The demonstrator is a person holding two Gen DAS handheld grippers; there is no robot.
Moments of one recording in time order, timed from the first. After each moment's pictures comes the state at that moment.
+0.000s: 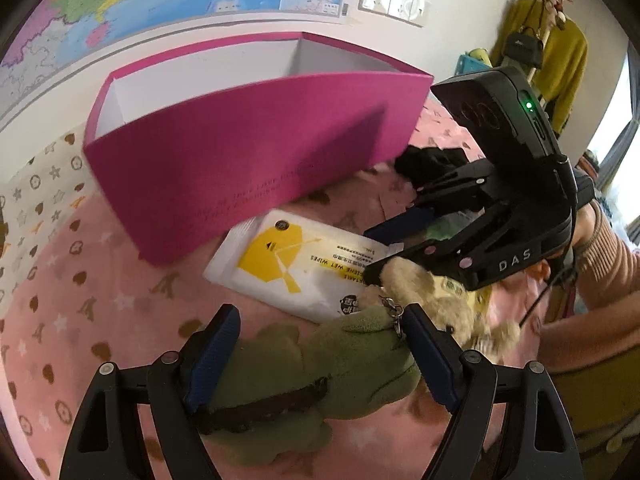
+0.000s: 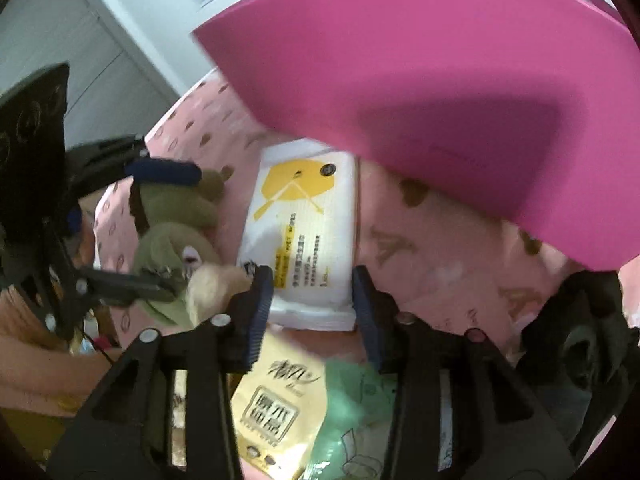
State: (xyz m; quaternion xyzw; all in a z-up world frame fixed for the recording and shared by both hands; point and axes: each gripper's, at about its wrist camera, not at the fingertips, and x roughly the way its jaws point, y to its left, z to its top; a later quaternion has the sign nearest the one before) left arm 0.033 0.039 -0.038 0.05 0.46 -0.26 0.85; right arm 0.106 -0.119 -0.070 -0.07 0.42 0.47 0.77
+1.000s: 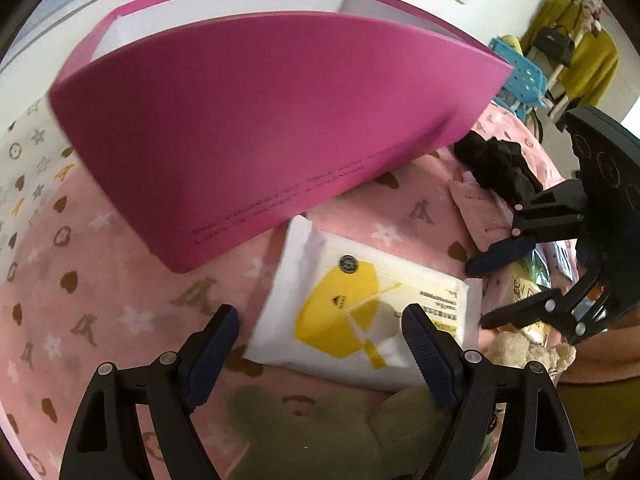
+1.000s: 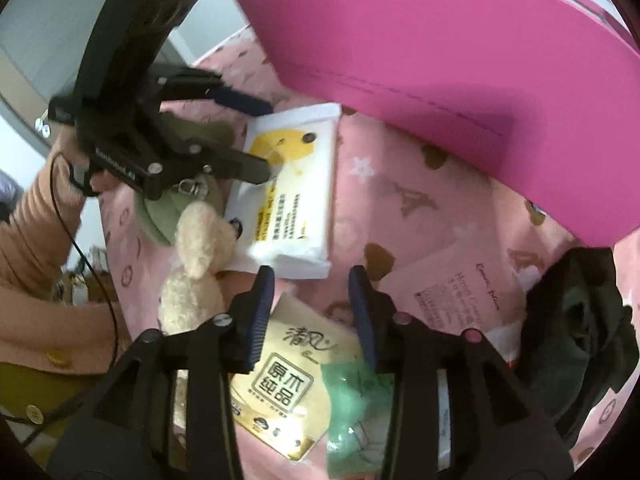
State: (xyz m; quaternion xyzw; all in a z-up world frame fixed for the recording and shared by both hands) left arm 0.099 0.056 -0.074 0.04 0.53 -0.25 0.81; right arm 0.084 -0.110 -0.085 -0.14 0.42 0.46 0.77
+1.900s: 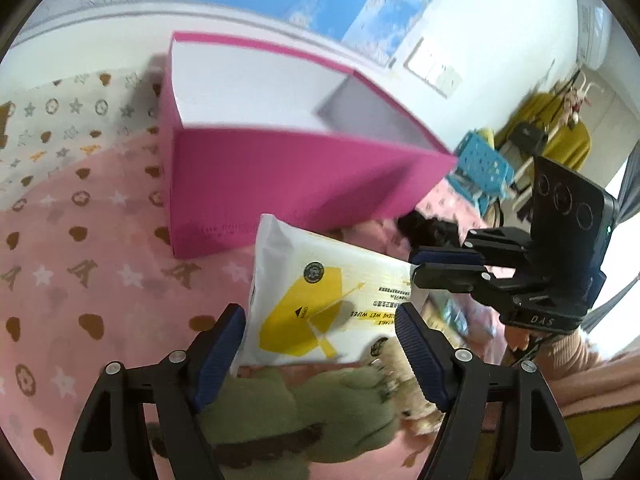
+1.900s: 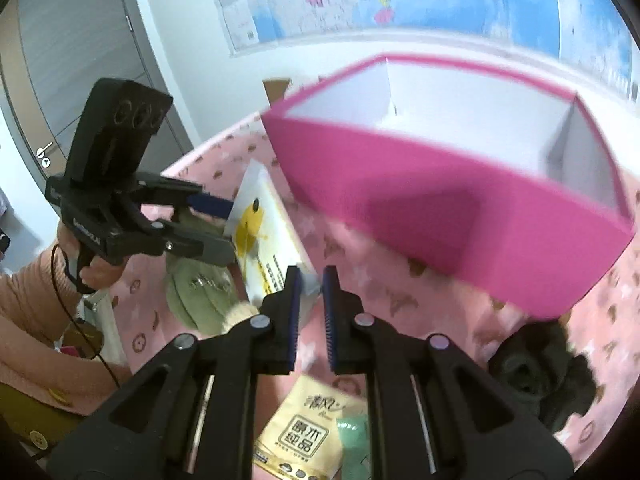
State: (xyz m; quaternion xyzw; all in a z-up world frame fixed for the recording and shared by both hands) left arm 0.050 0.092 -0.032 -0.13 0.43 -0.27 0.85; right arm 0.071 -0.140 -0.020 -0.09 0.26 0.46 0.85
